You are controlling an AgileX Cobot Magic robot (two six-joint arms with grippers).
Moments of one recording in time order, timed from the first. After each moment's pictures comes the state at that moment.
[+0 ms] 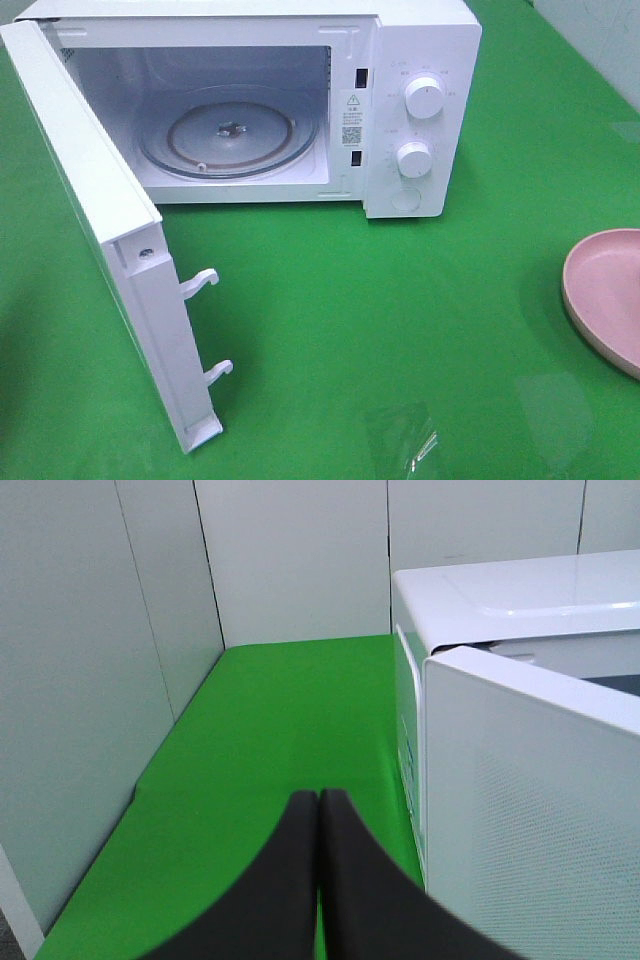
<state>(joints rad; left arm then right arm) 0.03 0.86 -0.22 0.00 -0.49 0.08 0.02 -0.01 -0.51 0.01 1.00 0.07</state>
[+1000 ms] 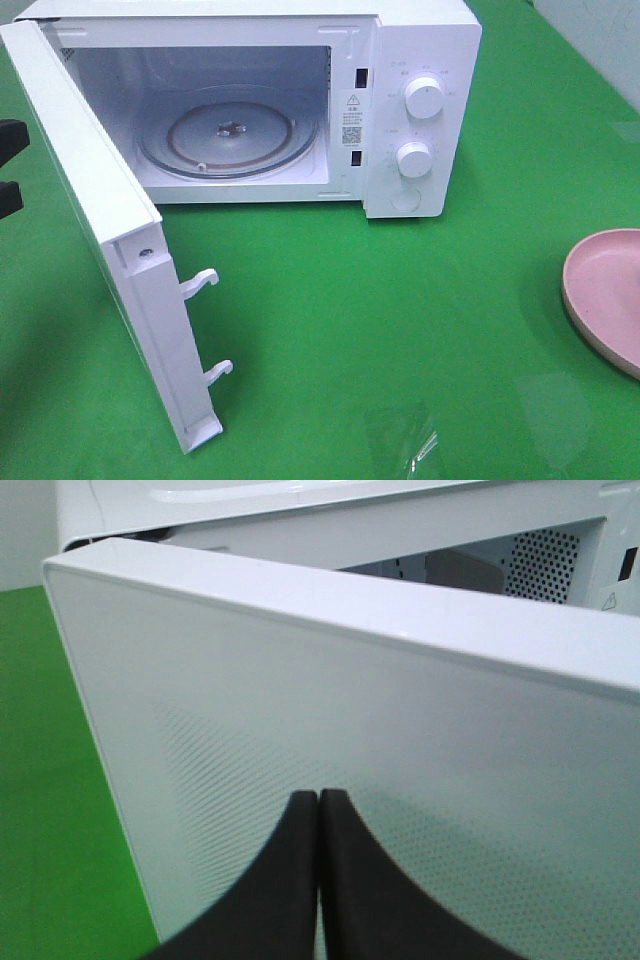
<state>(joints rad) 0.03 1.44 -0.38 0.66 -0.88 -0.36 0.02 -0.01 -0.51 0.01 1.00 0.07</state>
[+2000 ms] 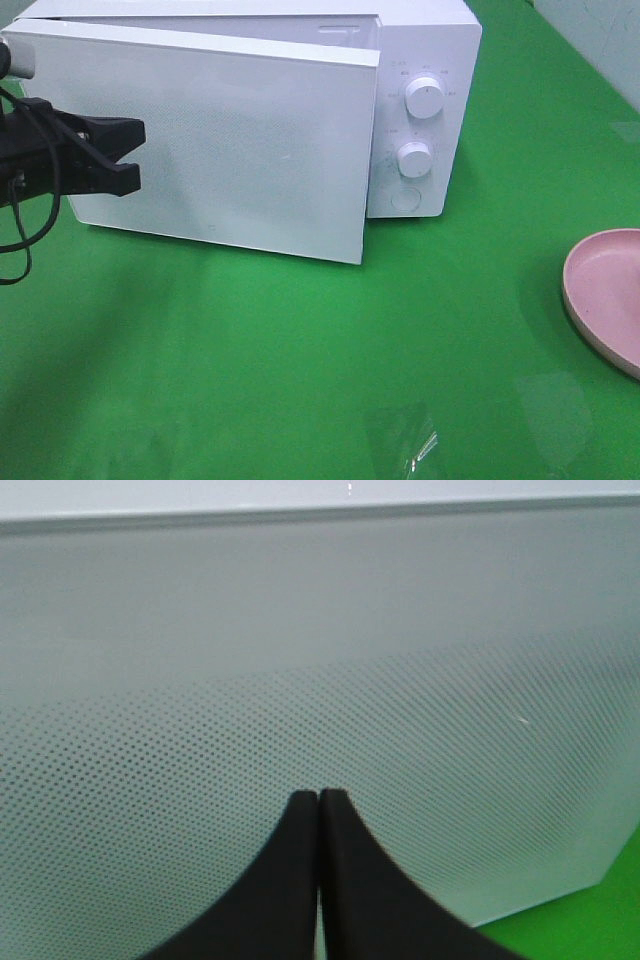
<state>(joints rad) -0.24 1.65 -0.59 0.55 -0.77 -0.39 0.02 -0.01 -0.51 0.01 1.00 0.07</state>
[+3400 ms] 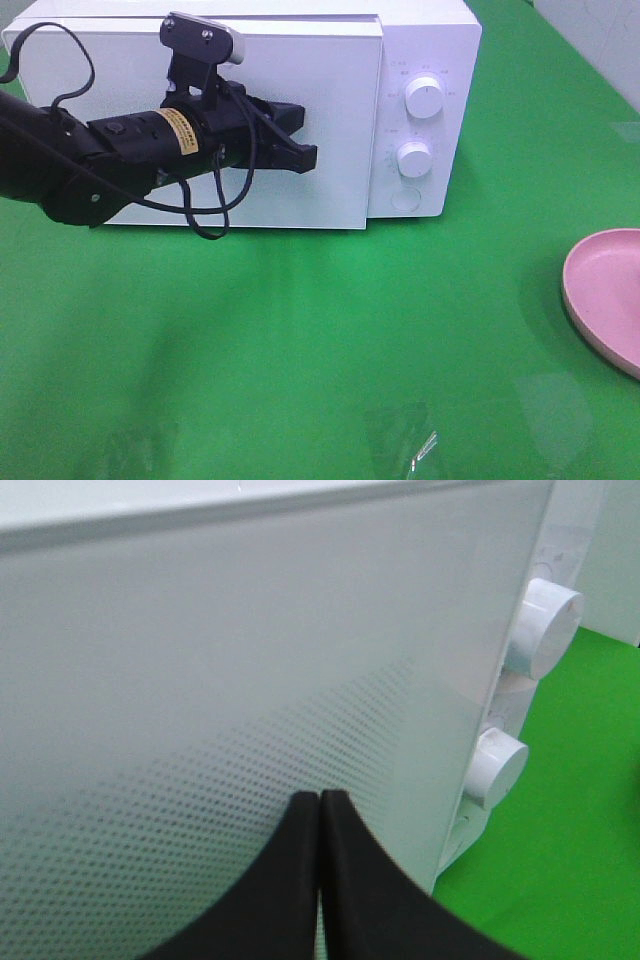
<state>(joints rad) -0.55 1.97 -1.00 0.31 -0.66 -0.27 0.02 -0.01 -0.51 0.01 1.00 0.07</state>
